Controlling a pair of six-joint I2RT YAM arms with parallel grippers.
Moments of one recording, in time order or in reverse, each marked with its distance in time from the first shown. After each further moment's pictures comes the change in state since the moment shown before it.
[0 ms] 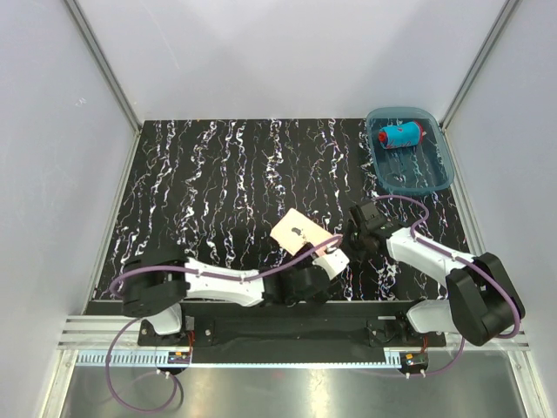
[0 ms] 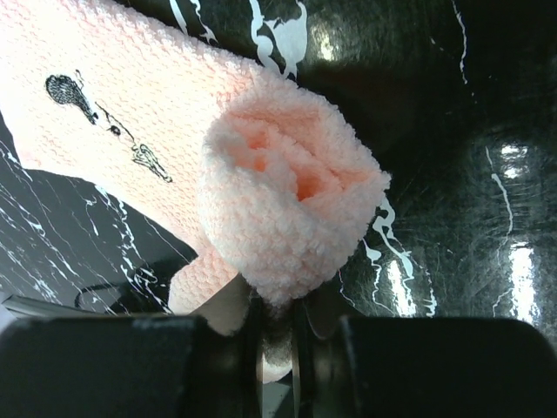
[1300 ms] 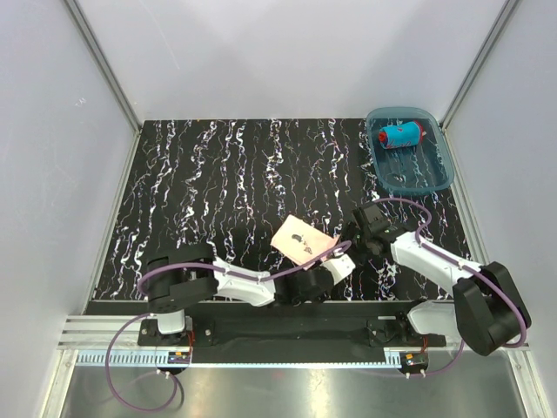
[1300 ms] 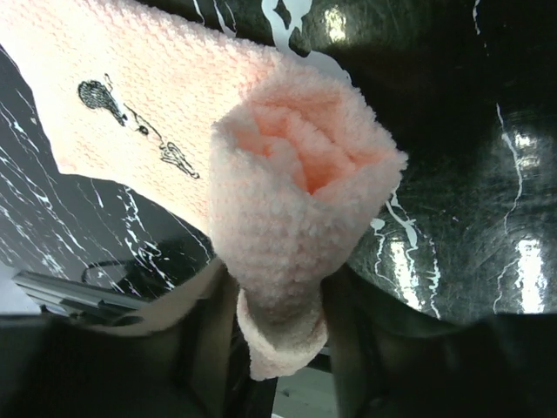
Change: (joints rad) left arm 0.014 0.167 -0.002 0.193 0.060 0.076; right arm 0.000 -0.060 -0.023 -0.029 -0.049 0.009
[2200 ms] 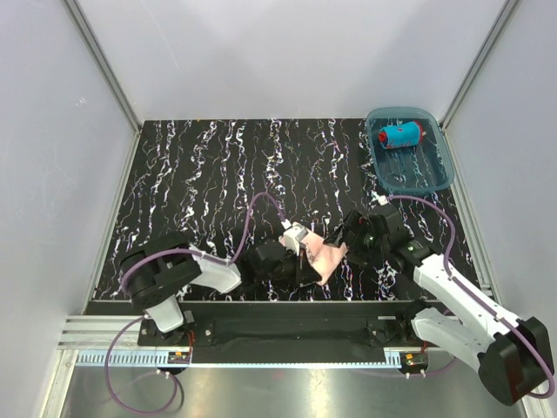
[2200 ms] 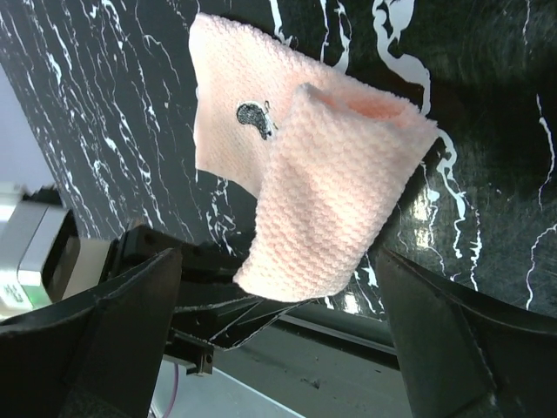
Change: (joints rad) left arm 0.299 -0.152 -0.346 0.463 0.615 -0.619; right arm 0.000 -0.317 -0.018 -0.036 0.012 0.013
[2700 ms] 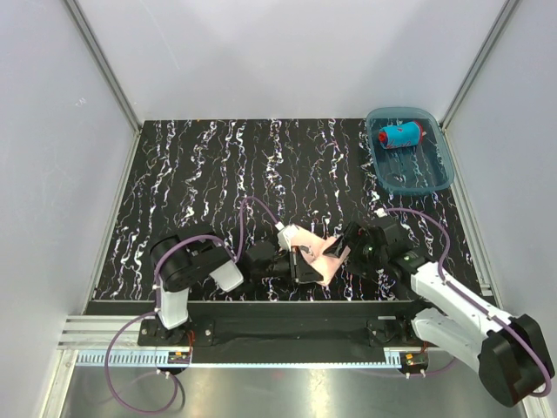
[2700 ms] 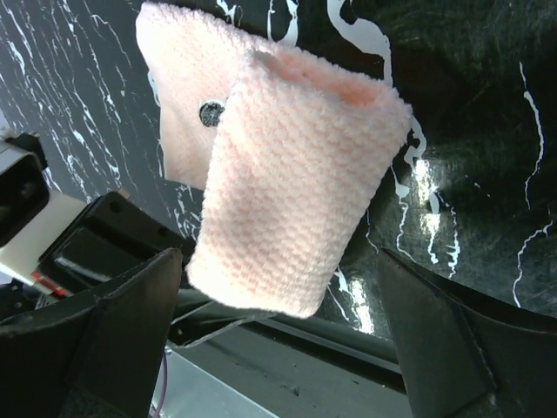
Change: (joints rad) left arm 0.089 0.235 -0.071 0.457 0.198 -0.308; right arm 0.000 -0.031 -0.163 0.112 -0.039 0.033
